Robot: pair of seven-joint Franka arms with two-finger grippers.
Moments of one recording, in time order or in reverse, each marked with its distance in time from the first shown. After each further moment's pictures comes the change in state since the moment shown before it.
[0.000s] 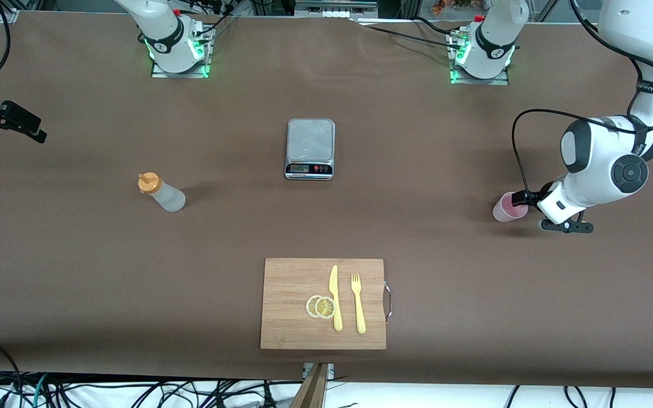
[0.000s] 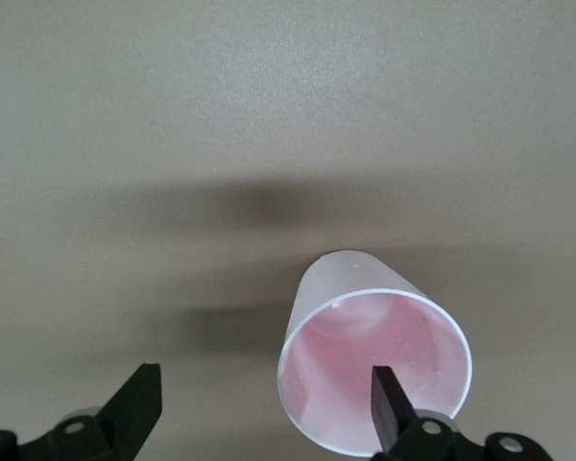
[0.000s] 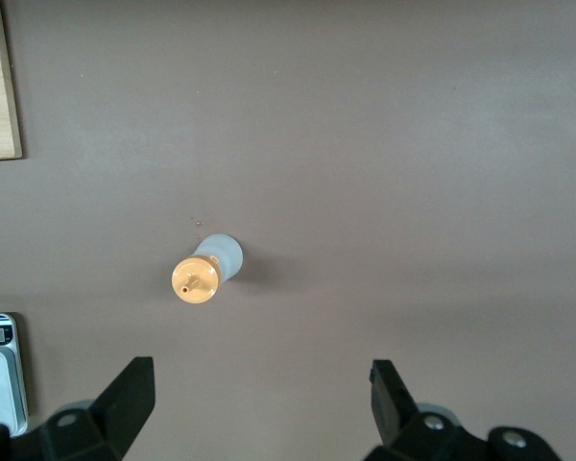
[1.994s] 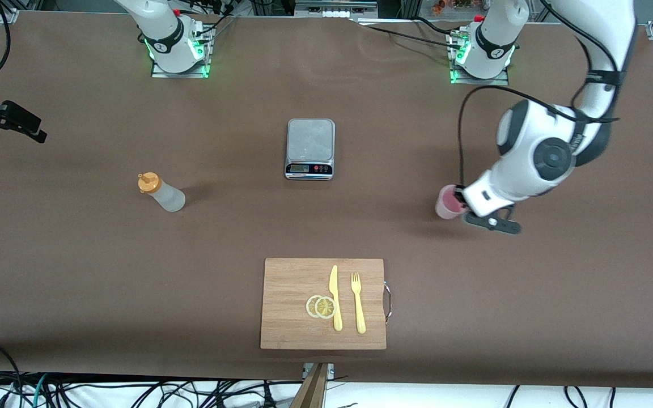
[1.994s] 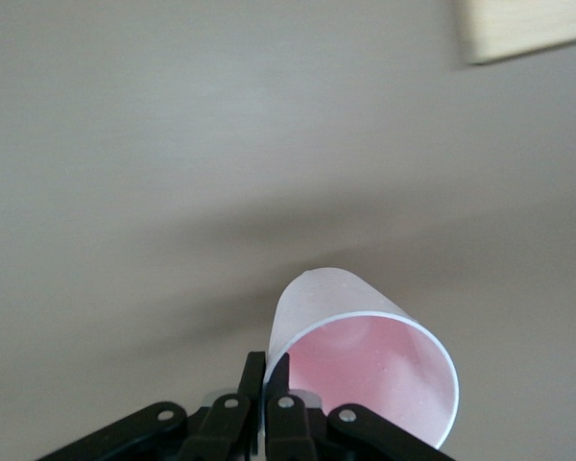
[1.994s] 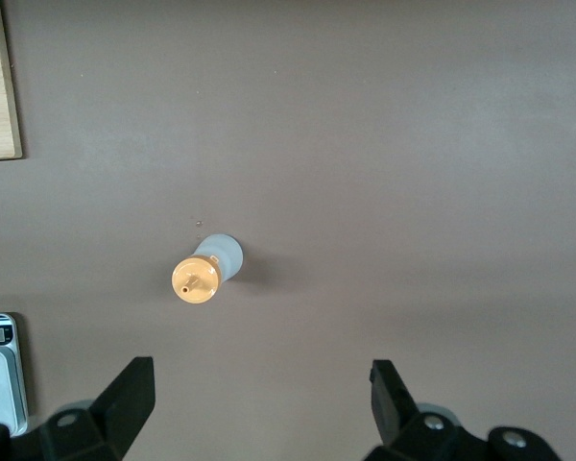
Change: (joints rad) left arm -0.282 -0.044 -0.117 0.165 -0.073 -0.140 -0.165; right arm 0.000 0.000 0.000 0.000 0.000 0.000 0.000
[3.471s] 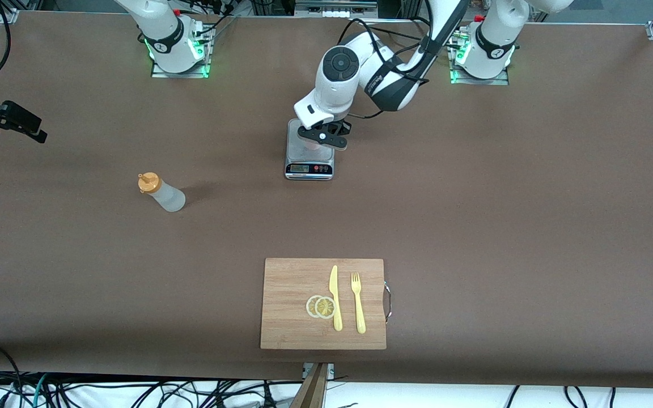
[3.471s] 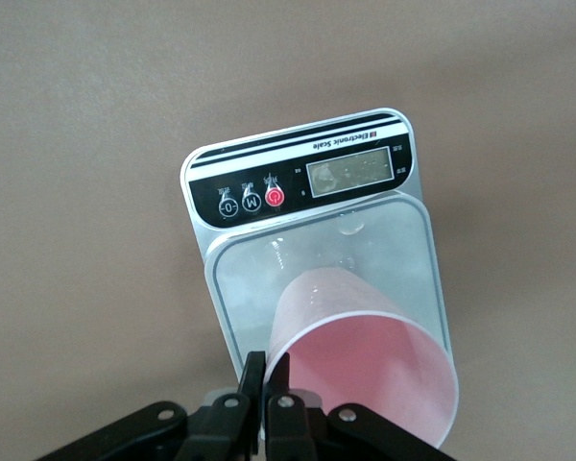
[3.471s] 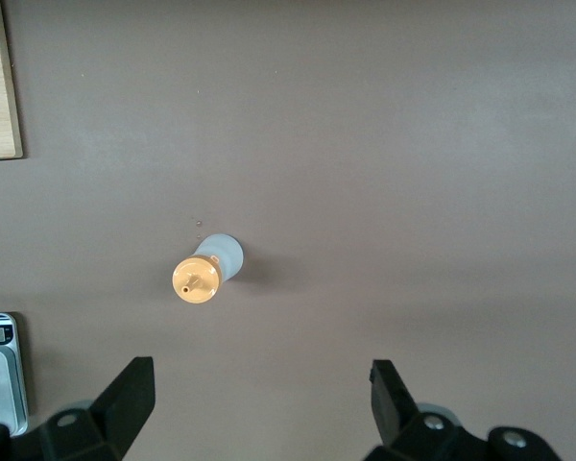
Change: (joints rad) left arm -0.598 0.123 -0.016 0.033 -0.115 0.177 -0.545; right arm 0.000 0.000 0.000 0.000 0.000 0.000 0.000
